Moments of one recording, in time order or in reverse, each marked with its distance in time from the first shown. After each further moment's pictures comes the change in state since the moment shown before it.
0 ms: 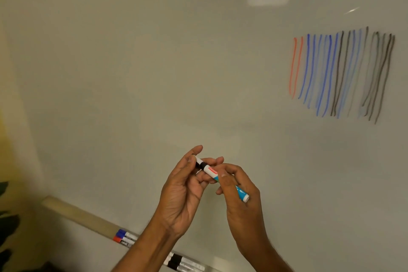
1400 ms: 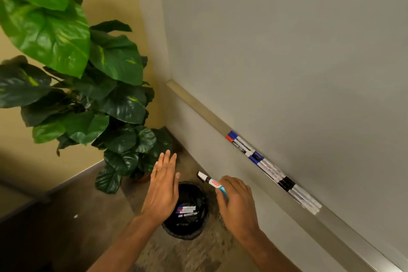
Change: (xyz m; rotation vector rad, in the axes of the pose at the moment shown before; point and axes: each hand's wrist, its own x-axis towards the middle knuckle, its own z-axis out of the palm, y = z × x) left_hand -0.198 0.072 -0.454 1.938 0.631 -0.071; right_hand -0.190 0.314 0.227 -0.769 -0.691 -0.129
